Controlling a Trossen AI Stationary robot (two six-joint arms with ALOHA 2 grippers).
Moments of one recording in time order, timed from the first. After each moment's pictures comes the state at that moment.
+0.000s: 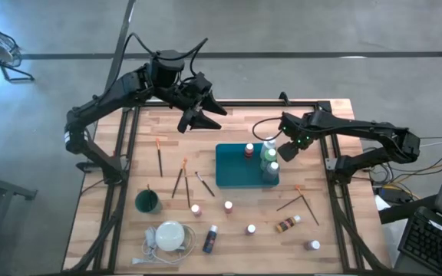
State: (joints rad) left arm 0.34 1.52 1.91 -0.69 0.70 -0.17; right arm -0.45 1.28 0.86 -1.06 0.05 0.53
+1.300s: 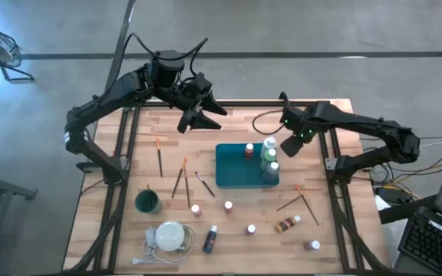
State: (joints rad) left arm 0.34 1.52 1.91 -0.69 0.70 -0.16; right arm -0.45 1.28 1.05 -1.25 0.09 0.44
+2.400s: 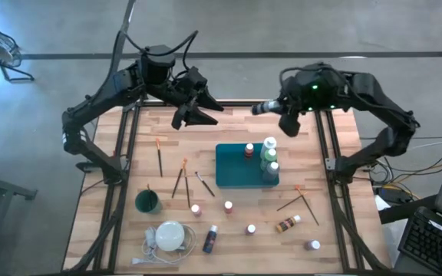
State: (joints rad) left arm 0.34 1.50 1.96 -0.69 0.69 -0.24; right arm -0.24 1.44 2.00 -1.31 0.13 0.09
